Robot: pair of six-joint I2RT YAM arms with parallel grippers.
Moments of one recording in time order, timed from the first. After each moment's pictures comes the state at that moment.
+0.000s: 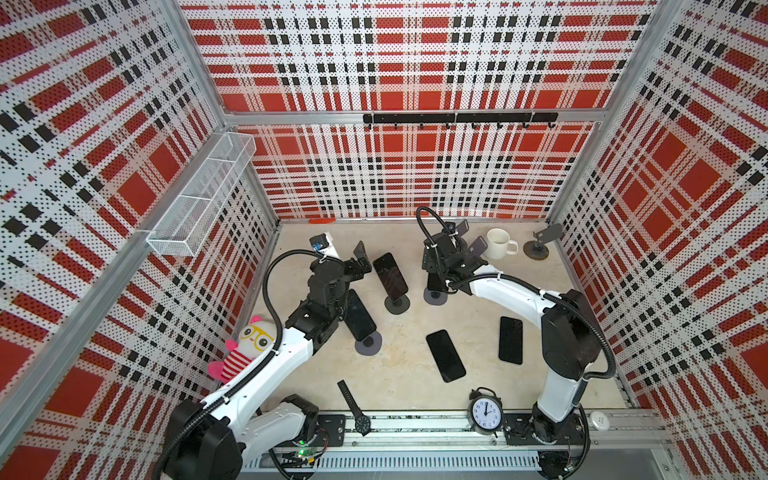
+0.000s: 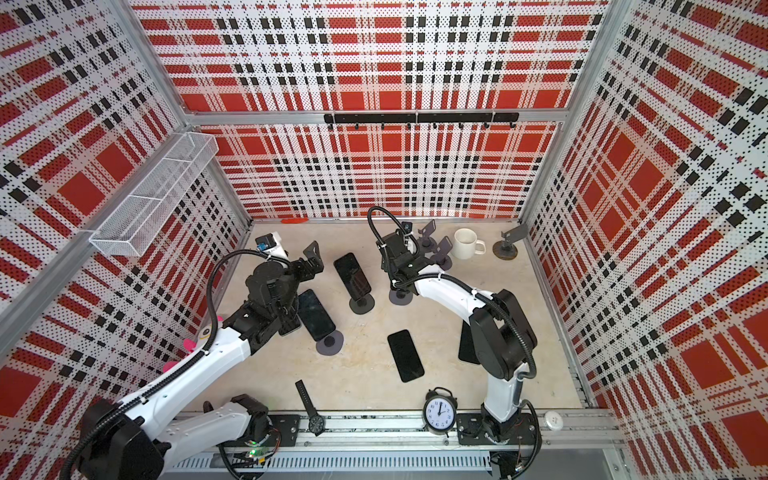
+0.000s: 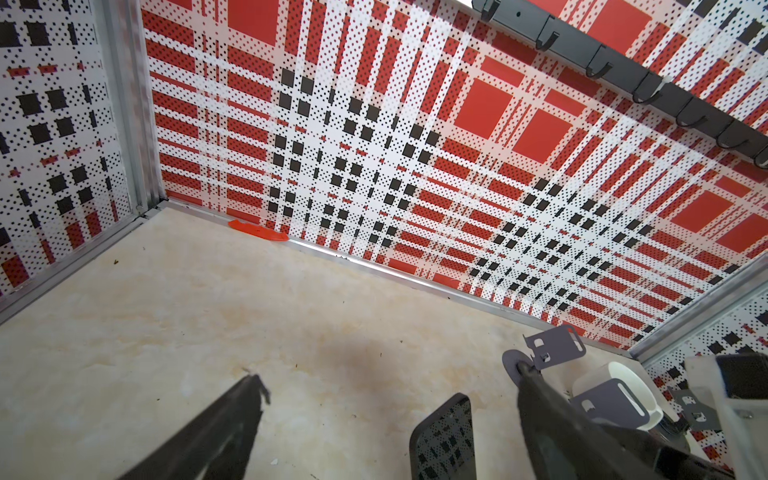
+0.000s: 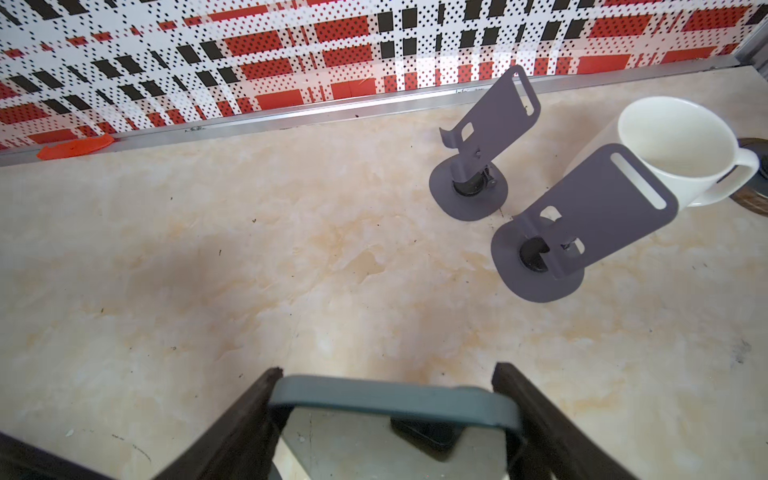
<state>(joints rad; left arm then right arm) -0.46 1.09 0.76 0.19 -0.45 -0.43 0.67 1.83 1.42 -0.33 0.54 0.56</state>
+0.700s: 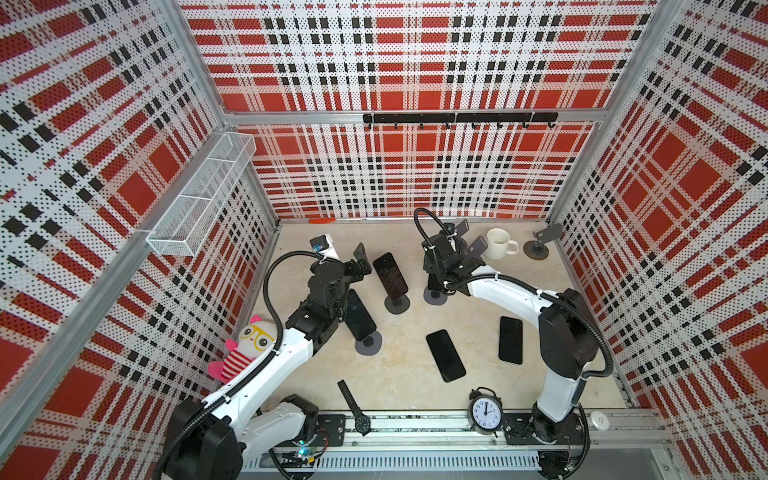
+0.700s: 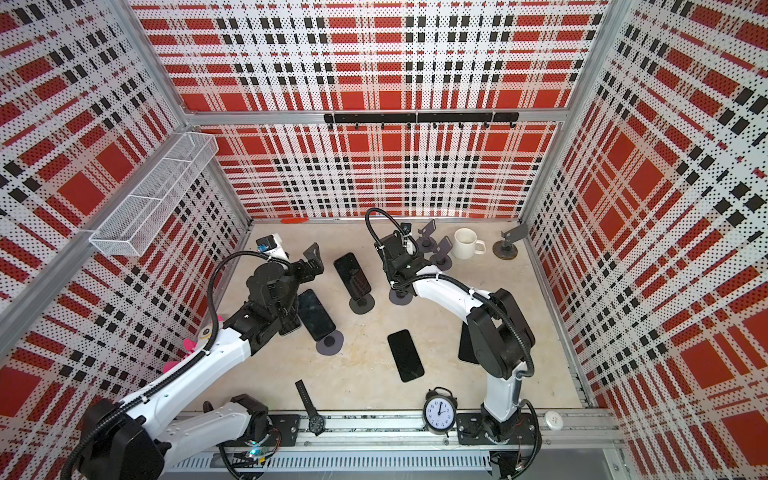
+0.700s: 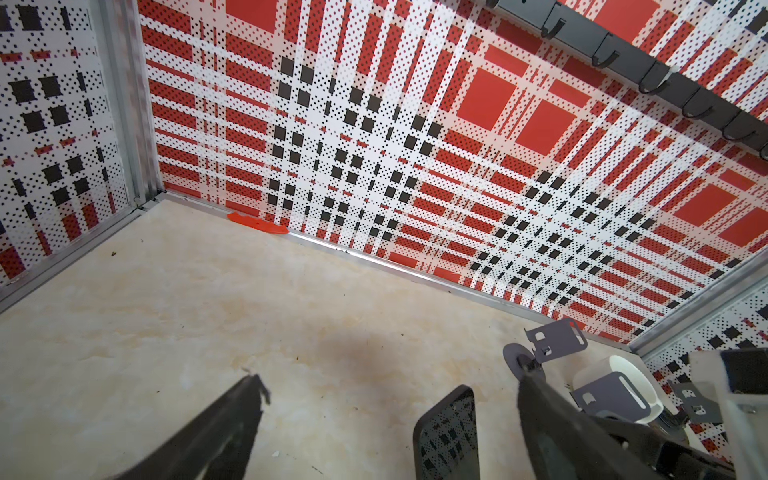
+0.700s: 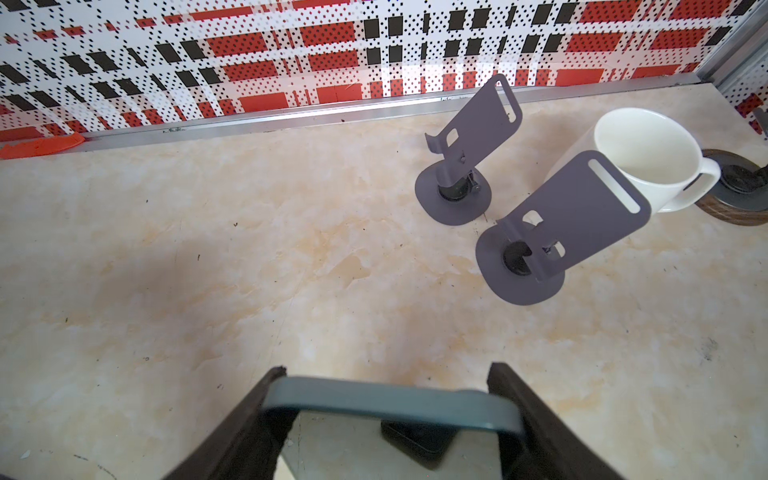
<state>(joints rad) -0.45 1.08 0.75 0.19 -0.43 -0.44 0.67 1.83 1.41 -0.32 0.59 0.55</state>
